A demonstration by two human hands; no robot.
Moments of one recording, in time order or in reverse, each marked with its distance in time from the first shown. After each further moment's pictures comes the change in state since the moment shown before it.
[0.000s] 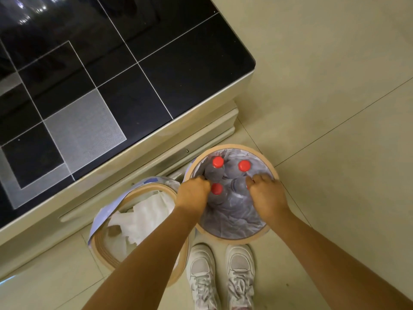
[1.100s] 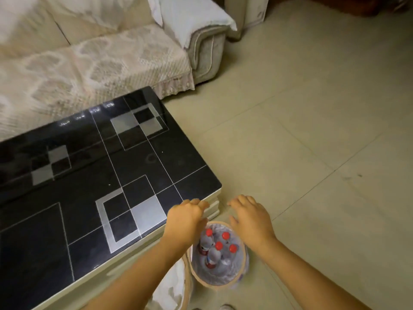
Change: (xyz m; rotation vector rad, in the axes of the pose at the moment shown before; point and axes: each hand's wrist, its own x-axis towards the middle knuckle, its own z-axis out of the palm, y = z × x) left_hand -0.205 -0.010 -0.291 -0.141 0.473 0.048; right_hand -0.136 0.044 -0.348 0.366 0.480 0.032
